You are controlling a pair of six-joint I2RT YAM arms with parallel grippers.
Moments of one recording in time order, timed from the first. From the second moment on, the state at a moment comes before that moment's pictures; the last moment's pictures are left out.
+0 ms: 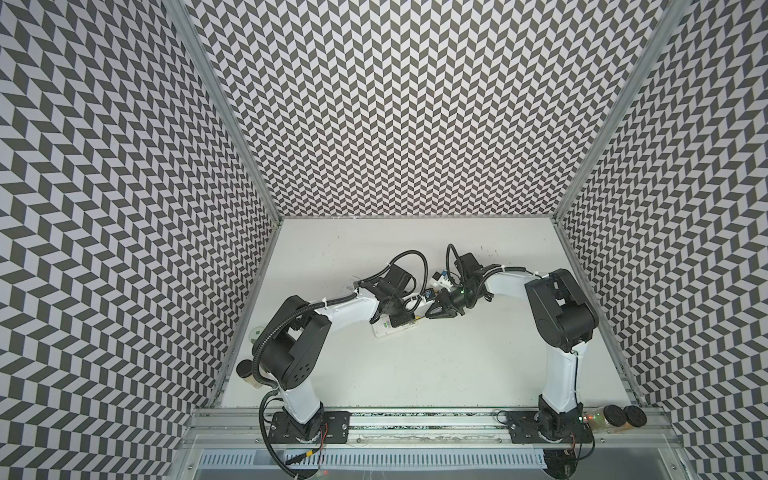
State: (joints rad) left arm -0.66 1.73 1.02 -0.33 0.17 0.66; right arm 0.42 2.01 1.21 -0.54 -0.99 0.26
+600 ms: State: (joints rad) left arm -0.66 1.74 1.01 -0.31 0.14 0.76; right arm 0.41 2.01 1.20 -0.54 -0.99 0.26
